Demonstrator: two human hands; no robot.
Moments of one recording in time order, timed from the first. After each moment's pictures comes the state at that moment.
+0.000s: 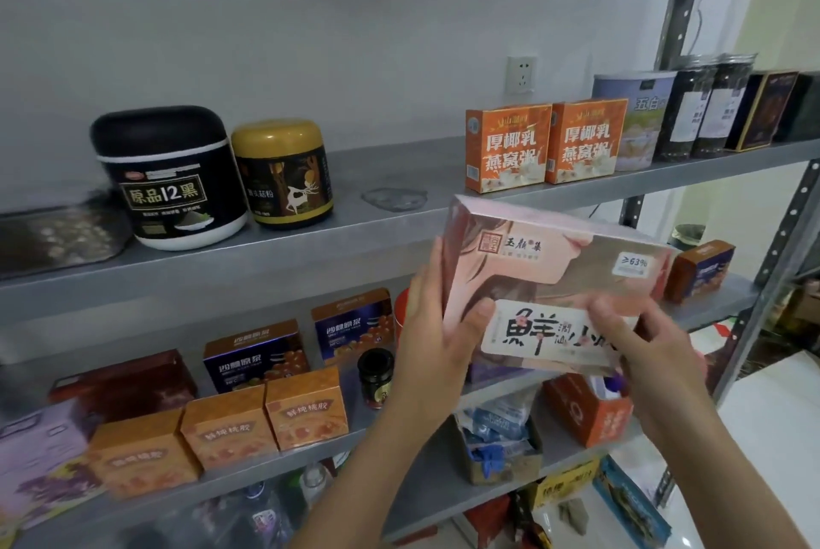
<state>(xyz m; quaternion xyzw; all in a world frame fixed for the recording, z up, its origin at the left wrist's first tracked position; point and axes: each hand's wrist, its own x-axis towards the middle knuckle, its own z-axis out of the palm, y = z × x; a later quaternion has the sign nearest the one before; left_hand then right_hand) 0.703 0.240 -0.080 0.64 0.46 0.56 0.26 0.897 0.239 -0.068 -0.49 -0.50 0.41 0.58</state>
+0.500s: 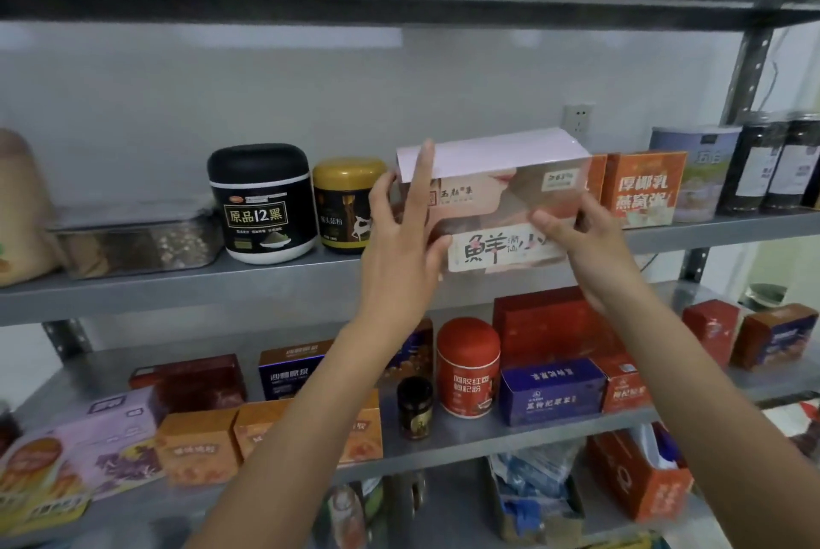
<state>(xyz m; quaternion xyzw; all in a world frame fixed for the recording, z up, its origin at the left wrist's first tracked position) 0.638 0.257 0.013 0.63 0.57 0.50 -0.19 0.827 0.340 0.019 -0.31 -0.64 0.40 0.57</state>
